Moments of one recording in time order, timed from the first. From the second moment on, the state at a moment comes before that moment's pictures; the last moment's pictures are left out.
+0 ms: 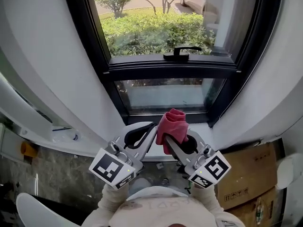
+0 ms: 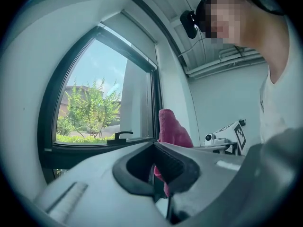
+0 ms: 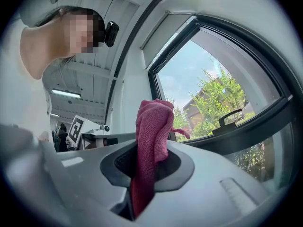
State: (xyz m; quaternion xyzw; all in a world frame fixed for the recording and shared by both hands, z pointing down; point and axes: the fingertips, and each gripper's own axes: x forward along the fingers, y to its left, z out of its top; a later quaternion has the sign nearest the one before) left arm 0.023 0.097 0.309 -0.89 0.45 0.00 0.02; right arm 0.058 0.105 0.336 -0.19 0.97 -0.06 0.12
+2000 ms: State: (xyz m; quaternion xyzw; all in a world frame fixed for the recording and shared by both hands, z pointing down) left arm -0.095 -0.023 0.288 -0.91 0.41 0.07 0.02; right arm -0.122 -0.129 0.167 -0.25 0.97 0.02 0.05
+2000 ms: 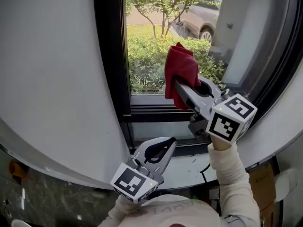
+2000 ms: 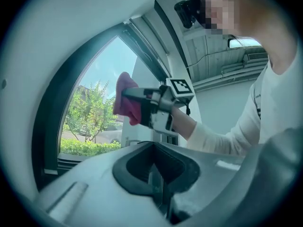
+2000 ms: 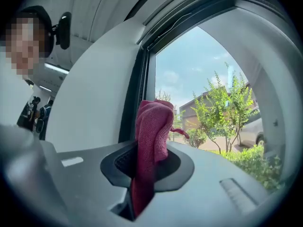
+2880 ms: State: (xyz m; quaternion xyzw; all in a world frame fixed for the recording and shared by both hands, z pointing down) left arm -0.133 -0.061 0.225 -0.89 0.45 0.09 0.04; right arm -0.250 -0.214 0.007 -0.30 0.95 0.09 -0.01
